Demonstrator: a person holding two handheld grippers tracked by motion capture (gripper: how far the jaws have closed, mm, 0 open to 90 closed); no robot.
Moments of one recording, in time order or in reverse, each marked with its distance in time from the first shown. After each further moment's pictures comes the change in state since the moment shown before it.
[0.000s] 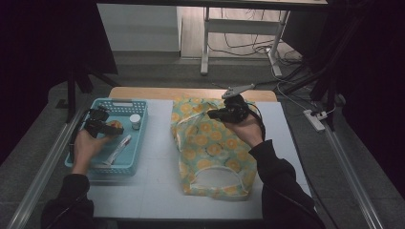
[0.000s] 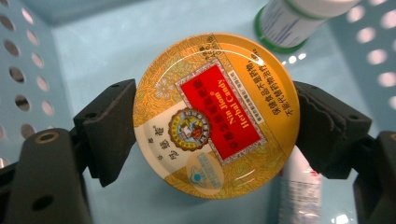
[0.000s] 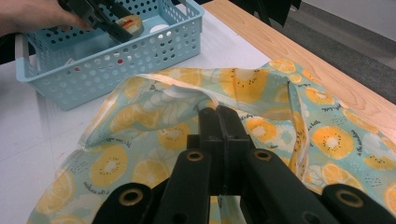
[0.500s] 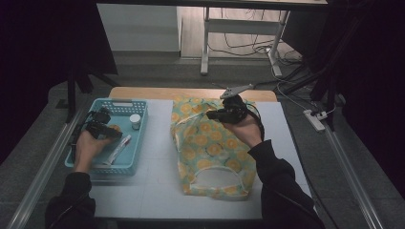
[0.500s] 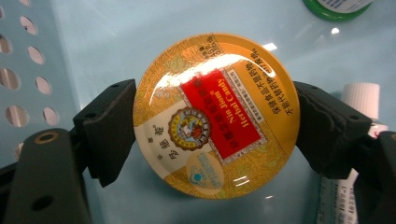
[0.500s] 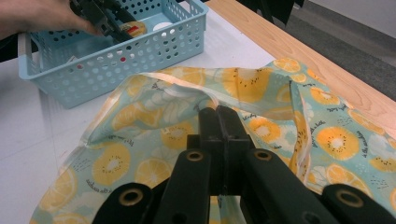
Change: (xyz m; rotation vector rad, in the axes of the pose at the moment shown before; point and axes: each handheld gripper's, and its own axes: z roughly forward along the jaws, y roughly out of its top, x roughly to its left) left arm 0.008 -0.002 0.024 0.127 0.064 -0.032; right arm 0.003 0.001 0.002 0.009 0.009 -0.006
